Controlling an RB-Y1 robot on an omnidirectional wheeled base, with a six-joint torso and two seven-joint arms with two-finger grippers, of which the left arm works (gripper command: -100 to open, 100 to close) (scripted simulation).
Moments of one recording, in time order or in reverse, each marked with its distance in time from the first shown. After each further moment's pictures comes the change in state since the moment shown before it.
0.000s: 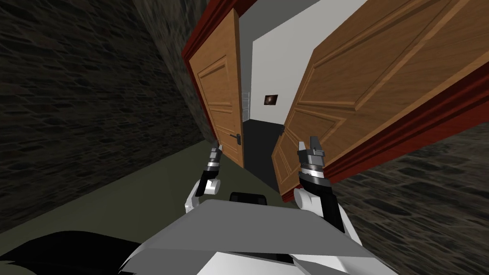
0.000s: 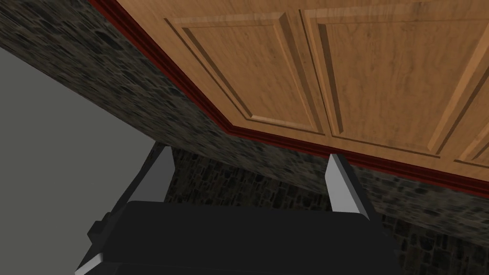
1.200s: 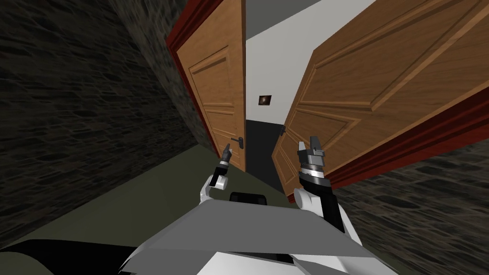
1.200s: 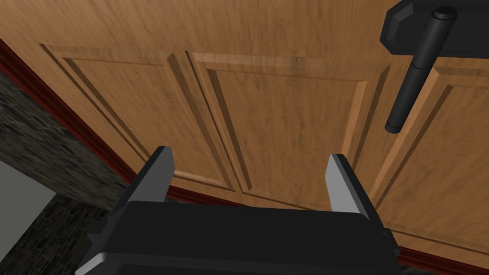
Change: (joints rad) arm -0.160 0.017 -0.092 0.291 0.004 0.054 0.064
